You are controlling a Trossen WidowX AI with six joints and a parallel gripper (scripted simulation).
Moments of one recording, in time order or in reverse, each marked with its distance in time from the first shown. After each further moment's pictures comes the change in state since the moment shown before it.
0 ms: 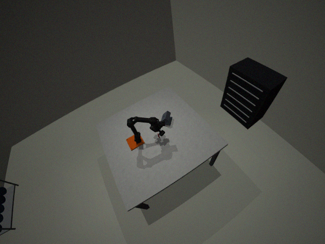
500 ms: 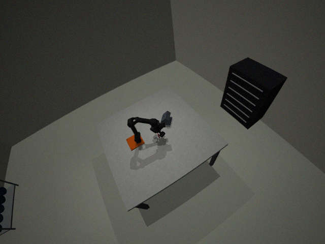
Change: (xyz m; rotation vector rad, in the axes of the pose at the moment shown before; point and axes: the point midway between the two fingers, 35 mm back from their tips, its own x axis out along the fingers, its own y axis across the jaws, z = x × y) arm 0.024 0.001 0.000 -0.003 0.000 0.000
